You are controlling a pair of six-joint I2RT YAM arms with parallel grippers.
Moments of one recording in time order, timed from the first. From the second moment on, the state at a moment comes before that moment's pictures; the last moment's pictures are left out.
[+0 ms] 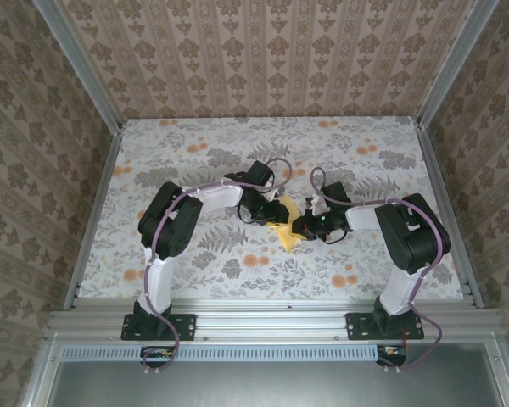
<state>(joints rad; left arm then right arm) -0.71 2.08 1.39 -0.48 0.58 -0.48 0.30 1.79 0.75 -0.02 -0.76 0.67</state>
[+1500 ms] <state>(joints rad) -0.70 2.08 1.38 -0.57 0.60 -0.43 0.27 1.76 0.91 -0.14 -0.76 0.61</state>
